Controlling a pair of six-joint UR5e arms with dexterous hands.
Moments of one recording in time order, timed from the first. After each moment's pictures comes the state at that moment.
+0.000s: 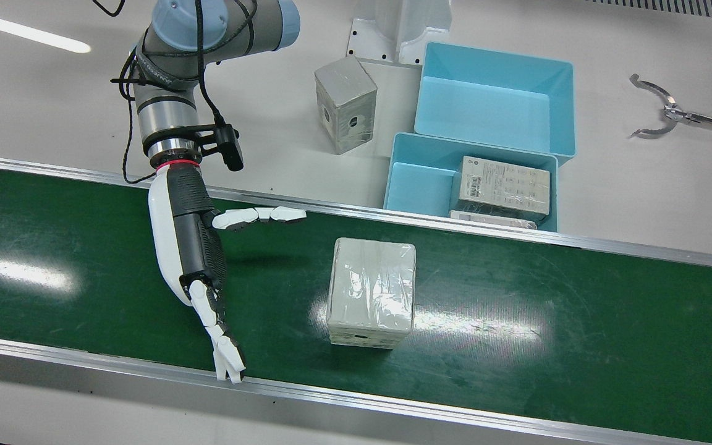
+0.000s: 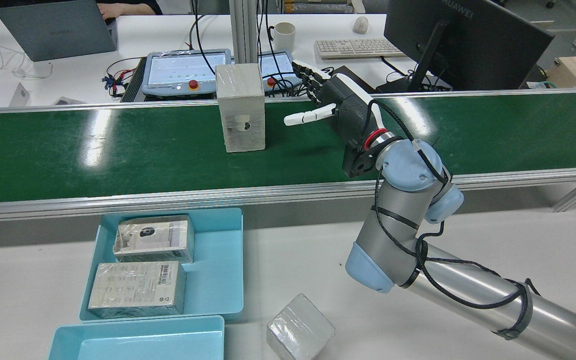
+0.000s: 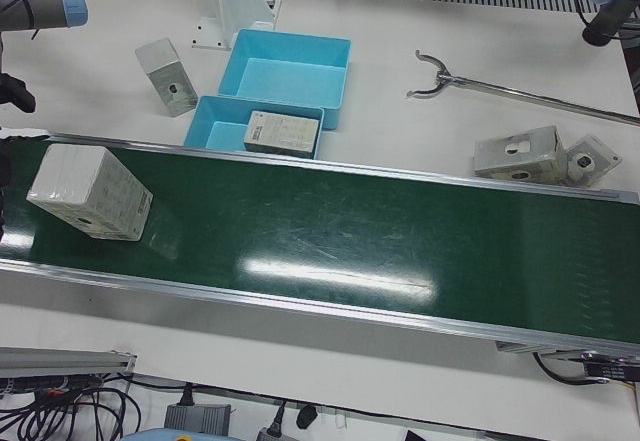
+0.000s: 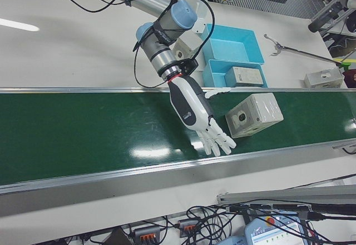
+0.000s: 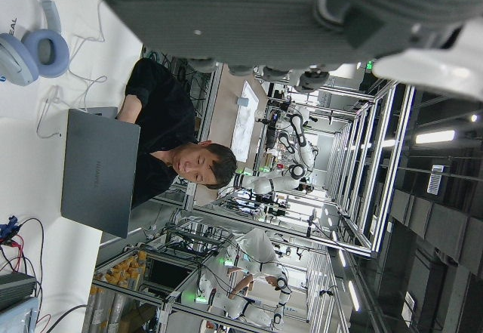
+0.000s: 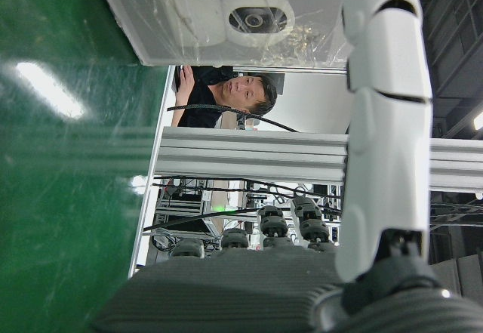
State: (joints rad) left arm -1.83 -1.83 -1.72 0.52 1.93 -0.16; right arm 0.76 -0.87 1.63 -3.61 -1.13 -0.20
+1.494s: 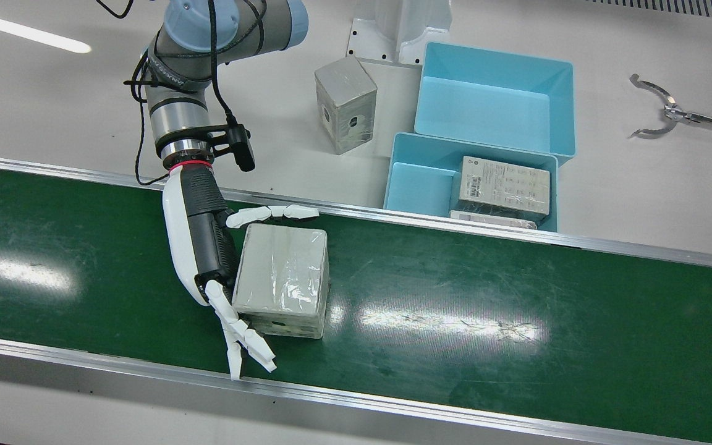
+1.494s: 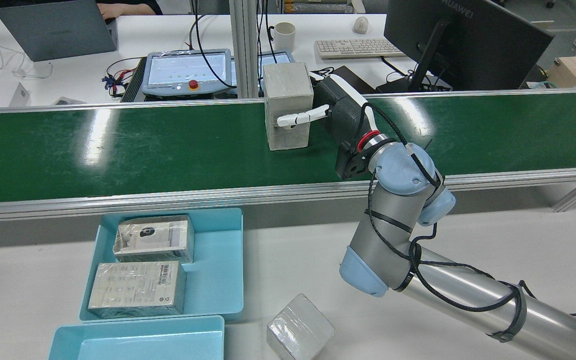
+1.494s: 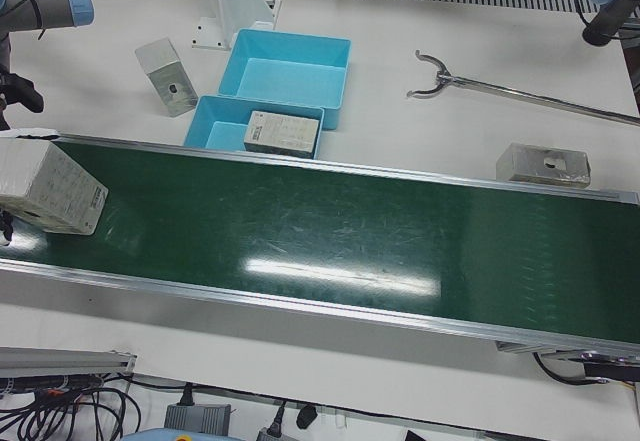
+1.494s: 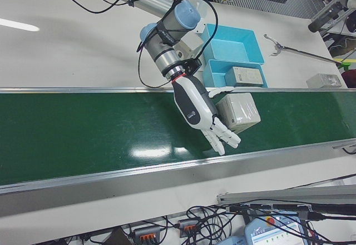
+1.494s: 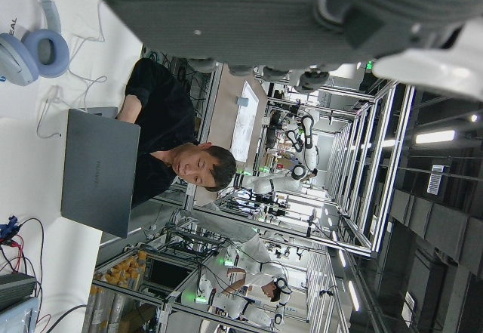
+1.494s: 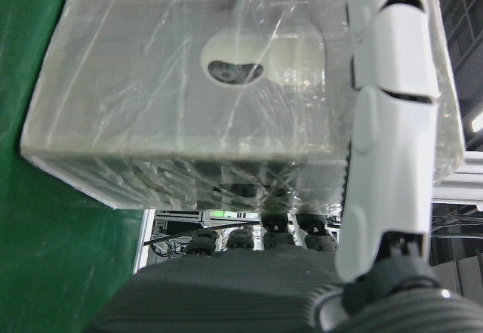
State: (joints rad) left arm -1.83 -1.83 -1.72 0.52 1.93 -0.16; right arm 0.75 -0.86 1.62 -3.58 -1.11 -0.21
